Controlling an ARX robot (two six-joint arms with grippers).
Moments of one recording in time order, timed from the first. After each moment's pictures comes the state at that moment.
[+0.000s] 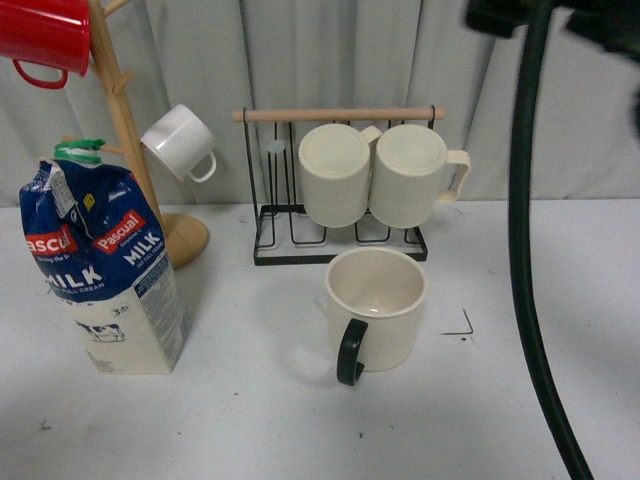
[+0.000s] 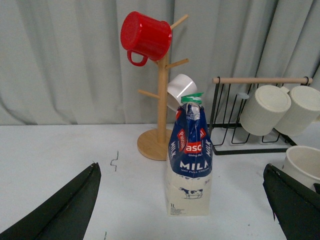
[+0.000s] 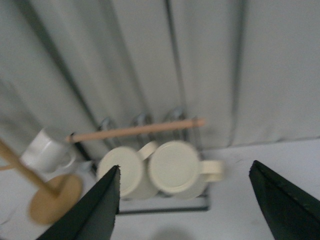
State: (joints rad) left arm 0.00 0.01 0.01 0.00 0.00 -0.01; right arm 0.35 1.55 0.88 0.52 0.17 0.23
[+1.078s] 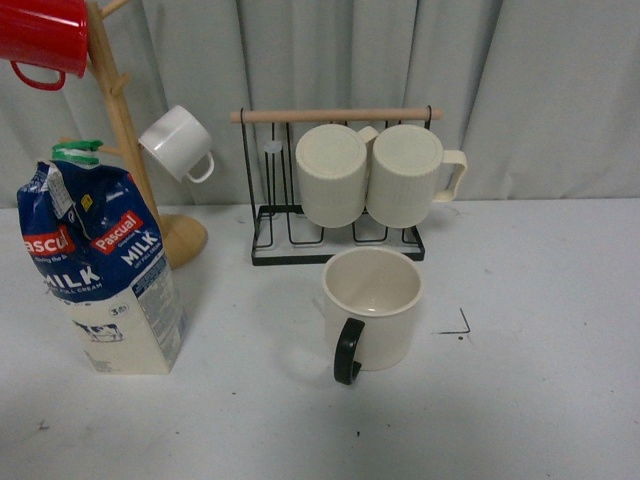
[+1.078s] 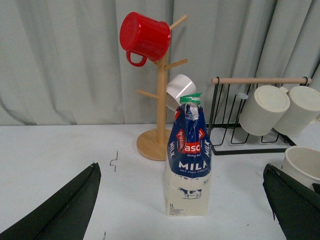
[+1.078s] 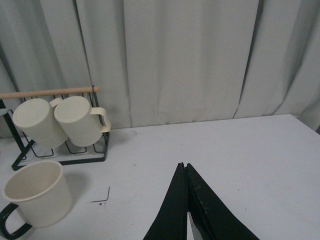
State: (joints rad) left arm 0.00 0.01 0.01 0.00 0.00 -0.01; right arm 0.00 0.28 0.06 0.22 0.02 0.00
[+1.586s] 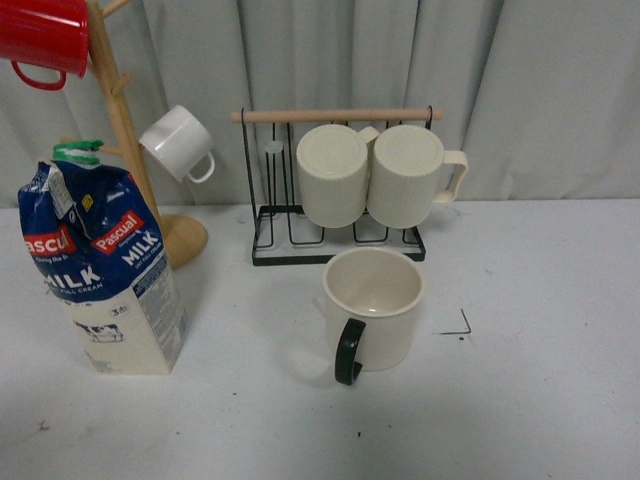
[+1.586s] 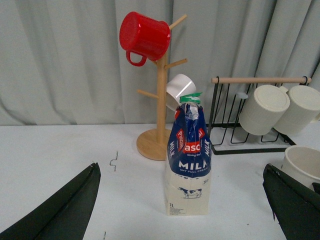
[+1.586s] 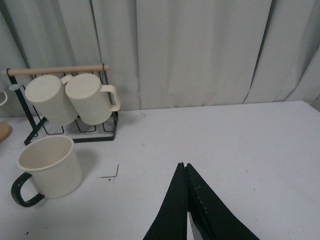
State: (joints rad) left arm 0.00 0.01 0.01 0.00 0.00 -0.01; right arm 0.00 0.07 0.01 0.02 0.00 0.00
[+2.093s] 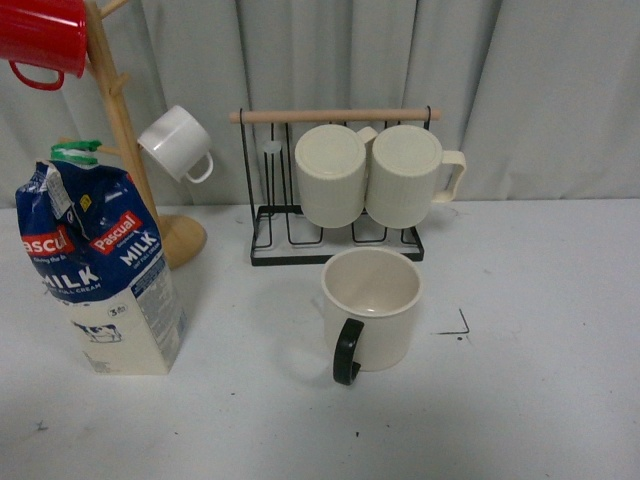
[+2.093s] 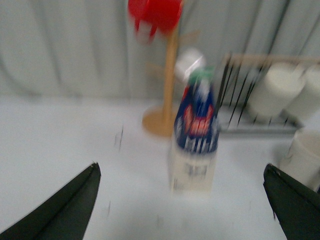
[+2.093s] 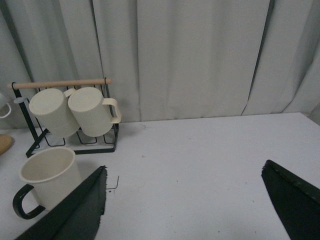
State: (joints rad) left arm -0.02 0.04 0.05 -0.15 -0.06 -0.05; right arm 0.00 0.00 0.01 0.00 0.00 0.00
